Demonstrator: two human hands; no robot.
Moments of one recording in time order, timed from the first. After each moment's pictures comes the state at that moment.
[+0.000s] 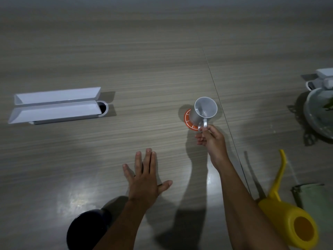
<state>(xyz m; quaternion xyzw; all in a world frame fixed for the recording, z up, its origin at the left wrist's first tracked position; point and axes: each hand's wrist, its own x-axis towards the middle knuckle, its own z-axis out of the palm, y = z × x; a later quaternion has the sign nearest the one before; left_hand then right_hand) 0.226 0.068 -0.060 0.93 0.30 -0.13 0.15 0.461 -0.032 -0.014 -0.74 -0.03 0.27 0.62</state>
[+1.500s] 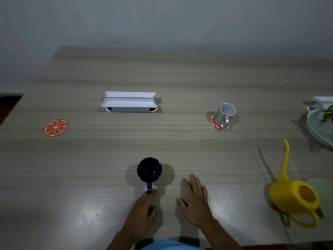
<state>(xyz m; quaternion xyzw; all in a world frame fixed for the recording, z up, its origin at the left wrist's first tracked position) -0.039 0.018 -0.029 0.86 0.29 0.03 0.42 0.151 -0.118 -0.034 -0.87 -0.41 0.25 0.09</state>
